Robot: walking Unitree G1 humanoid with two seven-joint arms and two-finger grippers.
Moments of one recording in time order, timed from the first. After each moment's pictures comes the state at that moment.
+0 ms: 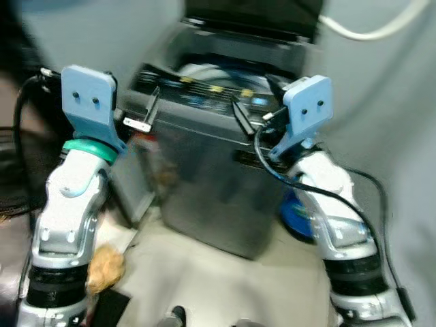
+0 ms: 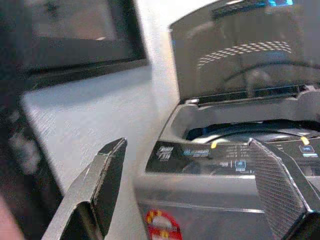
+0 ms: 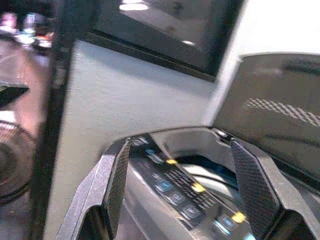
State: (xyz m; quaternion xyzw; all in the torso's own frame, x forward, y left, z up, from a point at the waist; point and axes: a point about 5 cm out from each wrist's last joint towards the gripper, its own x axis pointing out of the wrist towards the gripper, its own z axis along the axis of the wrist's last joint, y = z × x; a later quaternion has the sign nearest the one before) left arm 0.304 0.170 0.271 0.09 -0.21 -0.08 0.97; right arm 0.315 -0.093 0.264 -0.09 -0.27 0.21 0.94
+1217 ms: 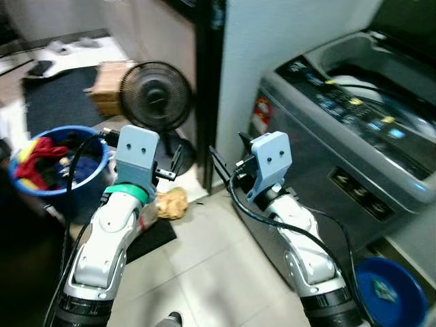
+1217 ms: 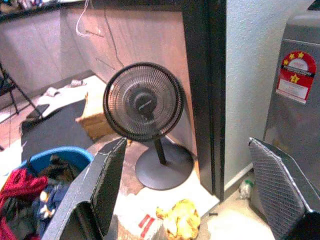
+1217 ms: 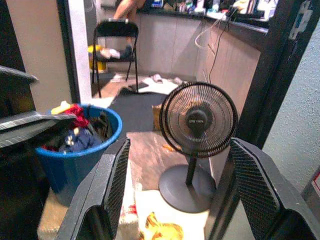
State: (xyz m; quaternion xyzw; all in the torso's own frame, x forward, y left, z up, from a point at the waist) left arm 0.296 0.141 0.187 0.10 -0.07 -0.07 0.99; right arm 0.304 -0.079 0.178 -0.03 -0.13 0.23 0.96
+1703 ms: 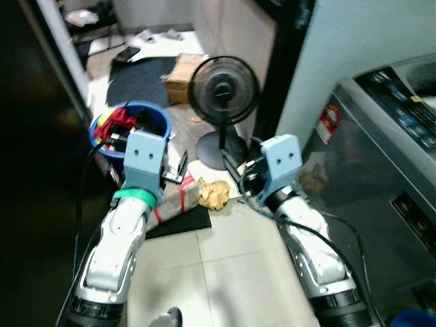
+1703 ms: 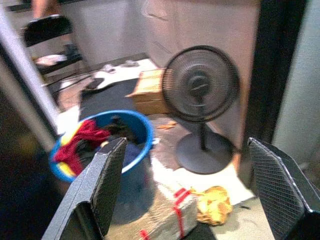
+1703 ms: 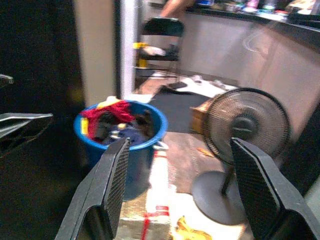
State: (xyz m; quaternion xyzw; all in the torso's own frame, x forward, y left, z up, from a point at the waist) left arm 0.295 0.140 0.183 0.09 -0.07 -0.07 0.99; right arm 0.305 -0.081 0.177 -0.03 -0.12 0.22 0.97
